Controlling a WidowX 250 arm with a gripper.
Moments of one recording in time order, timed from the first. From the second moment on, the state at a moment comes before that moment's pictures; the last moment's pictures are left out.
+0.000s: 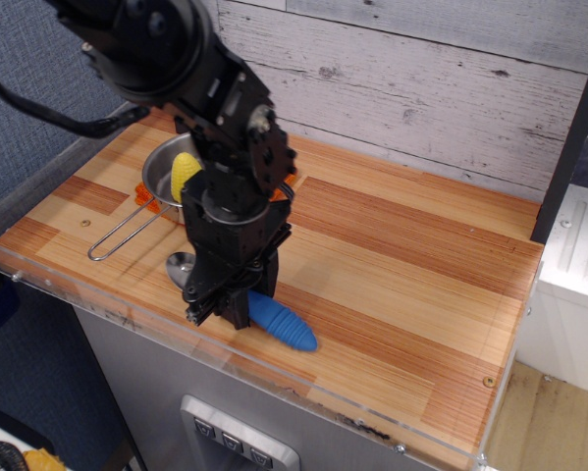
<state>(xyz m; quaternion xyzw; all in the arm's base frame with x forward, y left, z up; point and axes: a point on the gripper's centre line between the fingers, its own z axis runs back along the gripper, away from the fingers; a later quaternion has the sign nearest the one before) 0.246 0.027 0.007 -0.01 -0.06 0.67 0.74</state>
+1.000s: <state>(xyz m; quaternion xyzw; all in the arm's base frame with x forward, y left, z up) 0.293 0.023 0.138 -0.09 -0.10 0.69 0.71</state>
